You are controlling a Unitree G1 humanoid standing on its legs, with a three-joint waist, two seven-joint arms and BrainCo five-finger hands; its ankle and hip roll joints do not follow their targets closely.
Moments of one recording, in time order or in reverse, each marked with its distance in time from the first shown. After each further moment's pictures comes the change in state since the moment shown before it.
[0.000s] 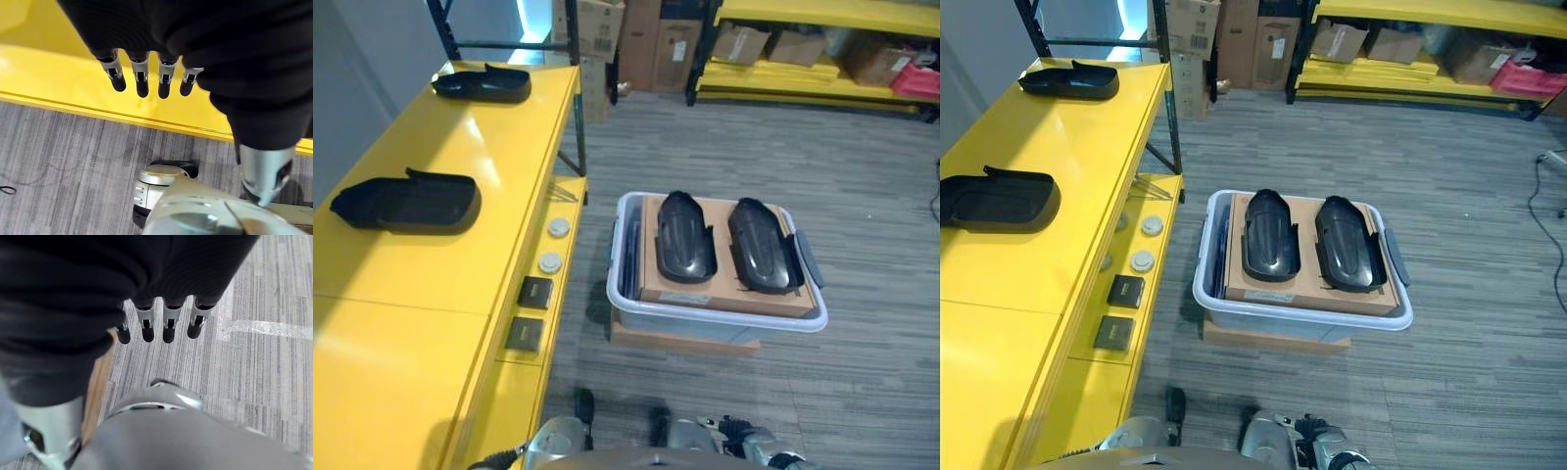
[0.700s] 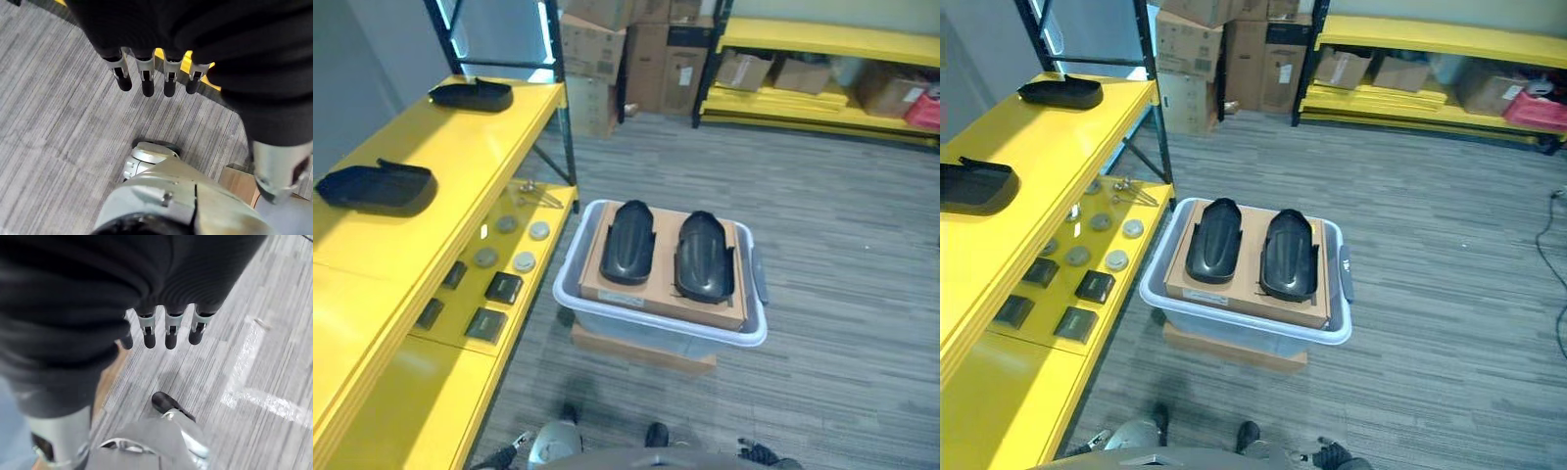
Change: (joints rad) left arm 0.019 -0.050 0.071 0.017 -0.034 -0.037 0.034; right arm 0.183 -0.107 0.108 -0.118 -0.018 -0.141 0.115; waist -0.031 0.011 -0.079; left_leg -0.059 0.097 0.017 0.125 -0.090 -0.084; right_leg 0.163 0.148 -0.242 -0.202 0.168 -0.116
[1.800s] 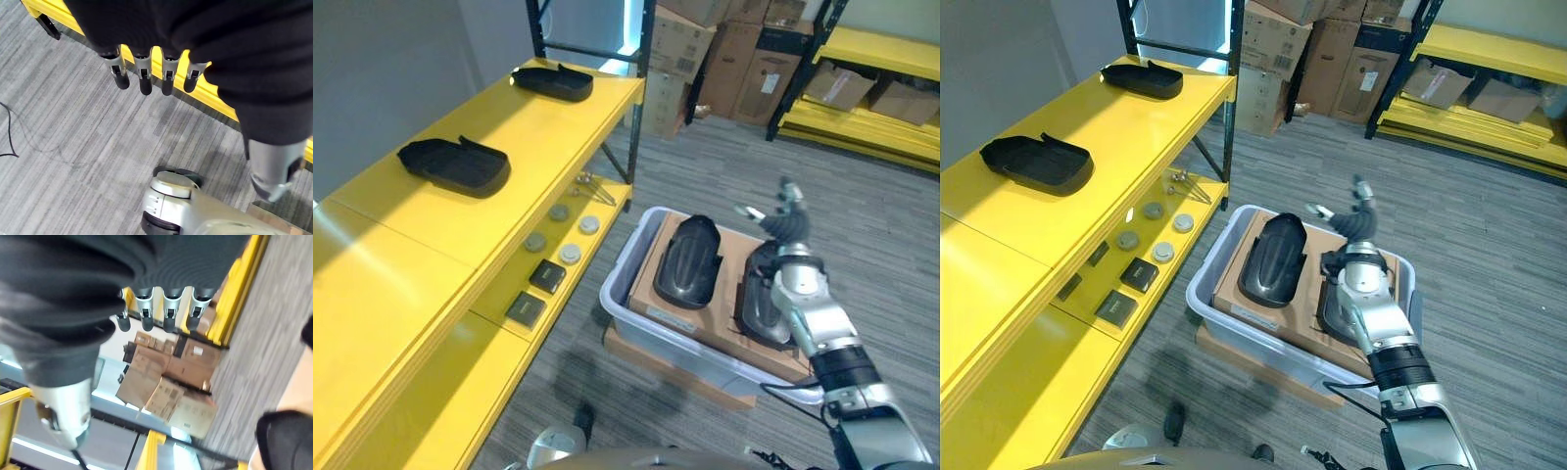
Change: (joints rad) left arm 0.166 0.053 0.028 -0.097 0.156 -0.004 0.000; right arm -0.419 -0.234 -0.254 -0.870 0.055 0.088 -0.507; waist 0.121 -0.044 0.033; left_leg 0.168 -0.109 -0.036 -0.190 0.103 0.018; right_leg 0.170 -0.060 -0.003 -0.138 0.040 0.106
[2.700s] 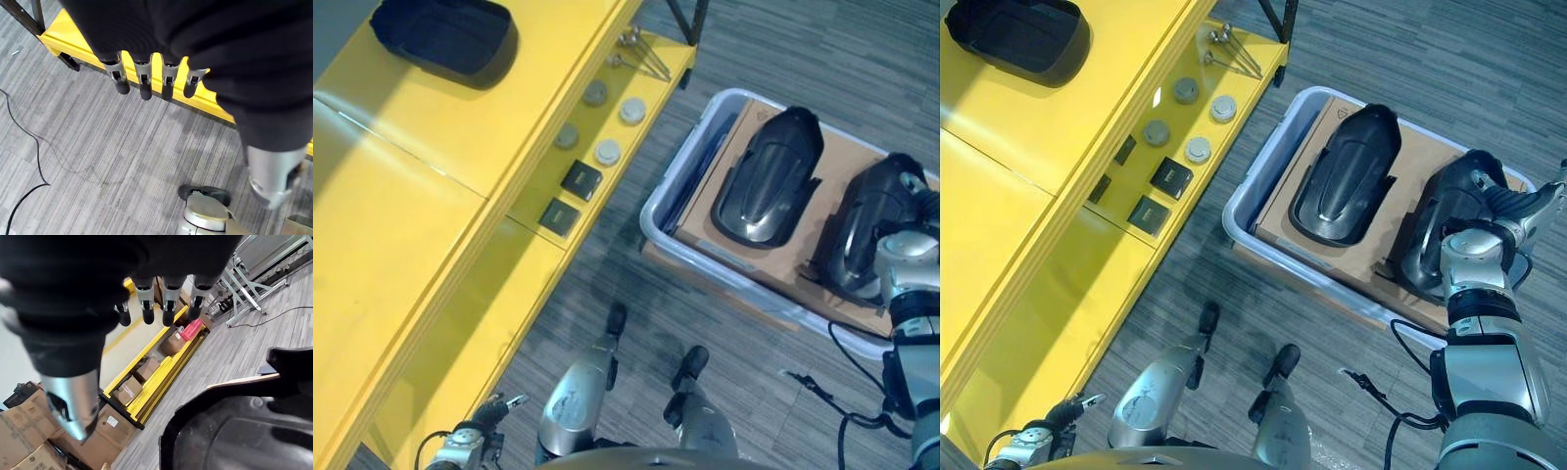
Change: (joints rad) left arm -0.205 0.104 -0.180 -0.023 -0.116 -0.114 -0.106; right arm -0.367 -0.263 0.004 0.747 0.061 -0.152 -0.282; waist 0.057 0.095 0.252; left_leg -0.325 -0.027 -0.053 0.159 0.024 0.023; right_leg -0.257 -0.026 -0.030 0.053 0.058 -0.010
